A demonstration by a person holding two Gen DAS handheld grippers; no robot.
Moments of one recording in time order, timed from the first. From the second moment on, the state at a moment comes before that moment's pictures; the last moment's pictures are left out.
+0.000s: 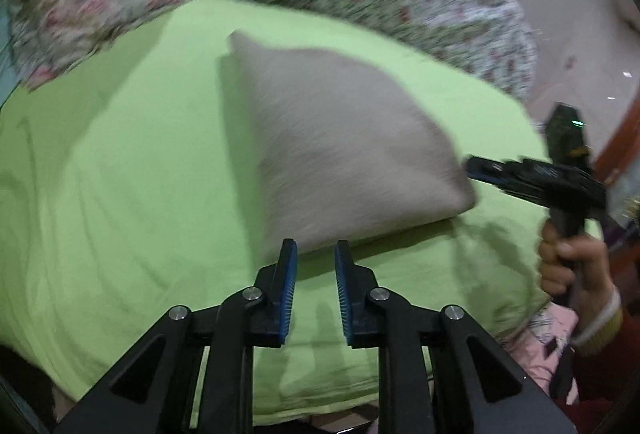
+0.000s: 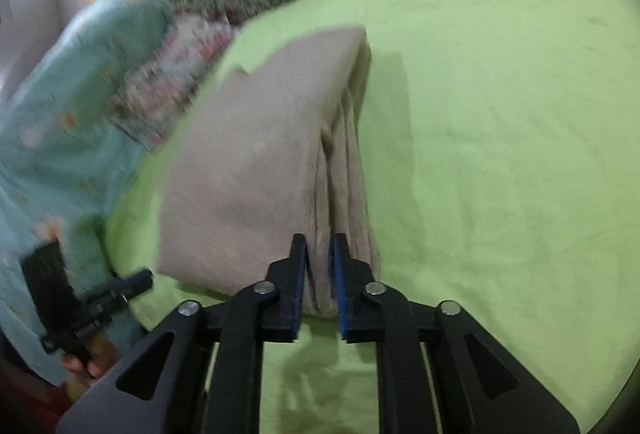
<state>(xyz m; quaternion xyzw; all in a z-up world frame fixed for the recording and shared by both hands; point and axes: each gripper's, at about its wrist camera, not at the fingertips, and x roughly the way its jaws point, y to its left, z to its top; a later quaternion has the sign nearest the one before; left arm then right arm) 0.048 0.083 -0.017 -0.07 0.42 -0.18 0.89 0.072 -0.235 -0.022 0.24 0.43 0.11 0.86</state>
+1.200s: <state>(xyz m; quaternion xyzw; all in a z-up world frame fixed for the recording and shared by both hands) 0.177 0.067 -0.027 -0.14 0.44 -0.20 0.87 0.174 -0.189 -0.016 0.14 0.46 0.07 0.87</state>
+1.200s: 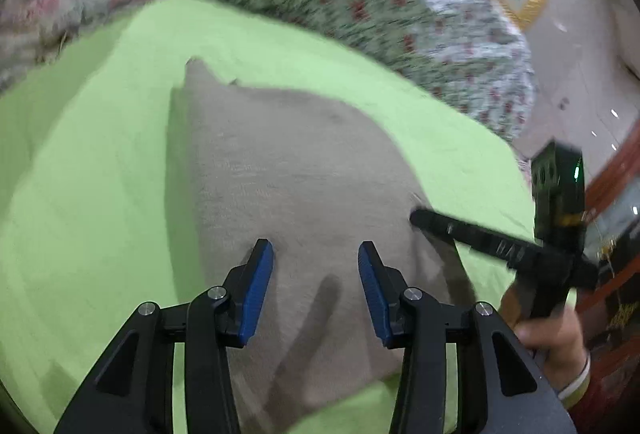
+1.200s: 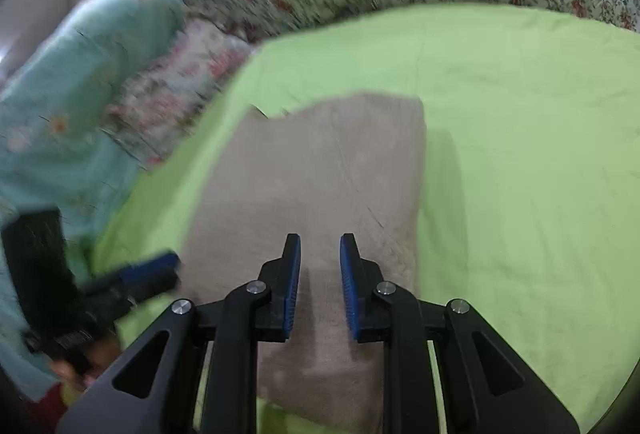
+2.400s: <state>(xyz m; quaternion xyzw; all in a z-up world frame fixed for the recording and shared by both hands) 0.065 0.059 -0.056 -0.08 0.46 -0.17 0.86 0.052 -0.192 -0.042 0.11 0.47 0.00 0.88</state>
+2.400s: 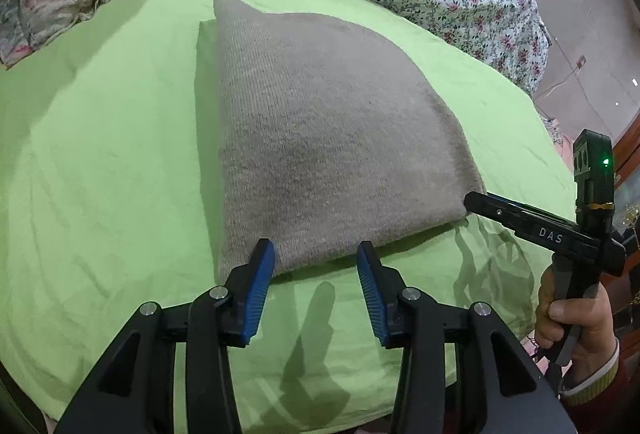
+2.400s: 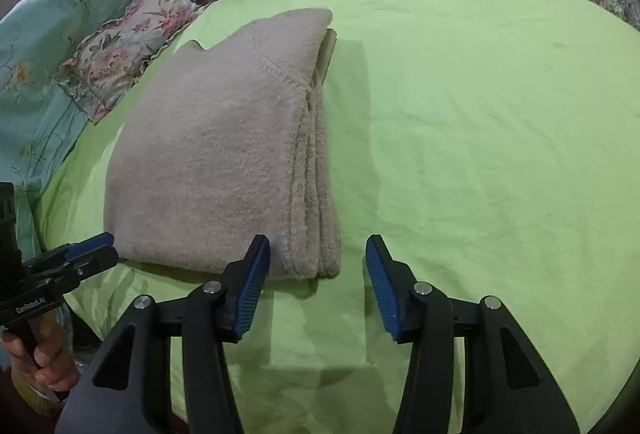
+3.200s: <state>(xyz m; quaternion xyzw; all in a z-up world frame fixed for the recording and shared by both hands) -0.002 0.098 -0.039 0.01 0.47 -0.04 0.88 -0.028 -0.148 -0.011 0.07 0.45 0.05 0.89</state>
